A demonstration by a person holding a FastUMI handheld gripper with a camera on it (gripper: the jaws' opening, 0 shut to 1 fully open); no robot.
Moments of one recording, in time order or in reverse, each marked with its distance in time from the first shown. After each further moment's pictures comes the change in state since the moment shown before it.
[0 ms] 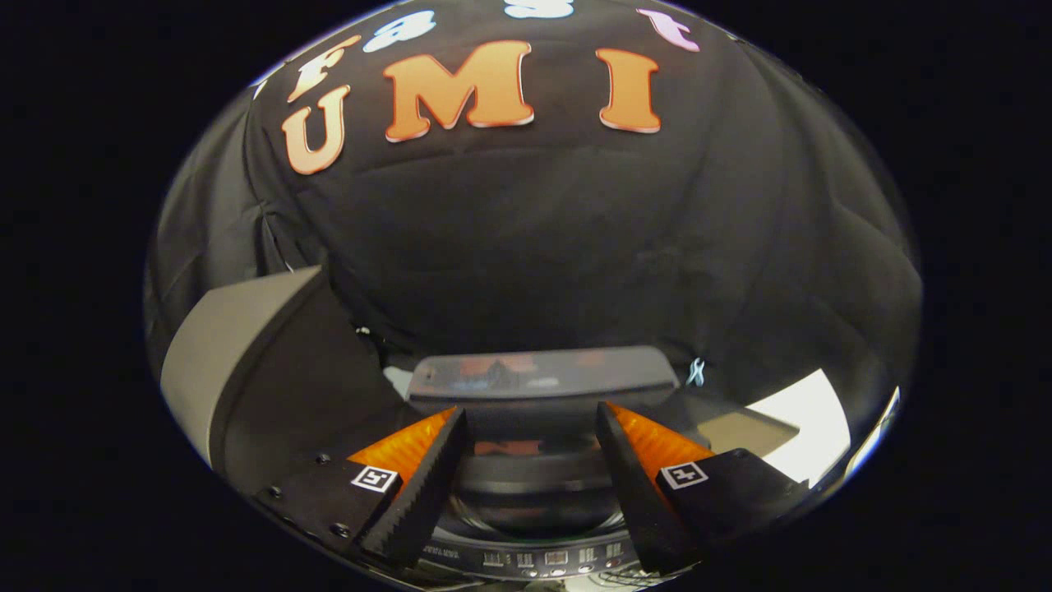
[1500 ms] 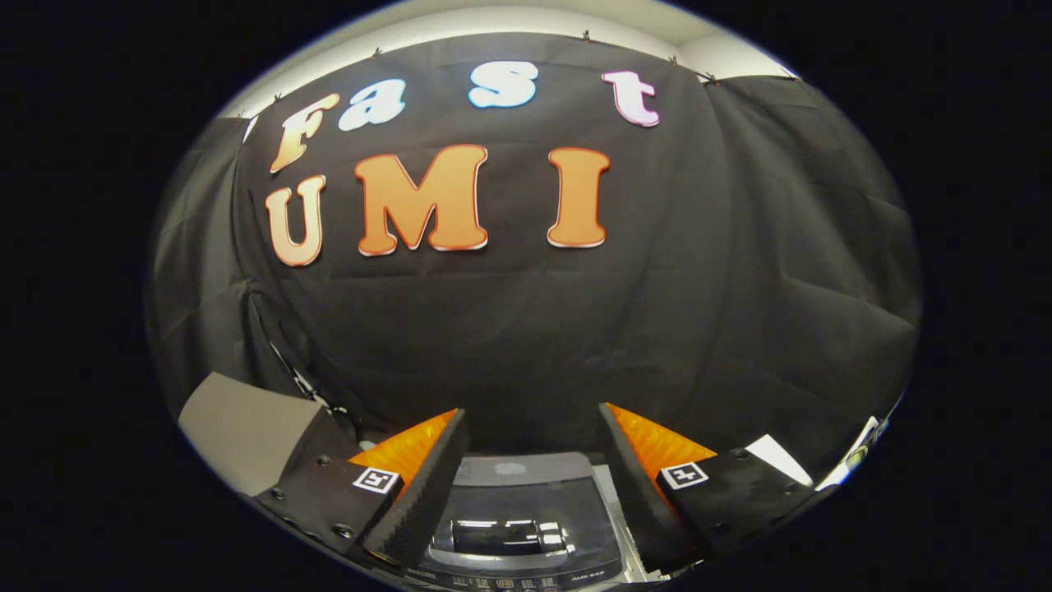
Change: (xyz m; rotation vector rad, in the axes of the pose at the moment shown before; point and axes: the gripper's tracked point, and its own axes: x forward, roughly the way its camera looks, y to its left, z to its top) arm -0.132 -0.063 0.204 -0.026 -0.389 -0.113
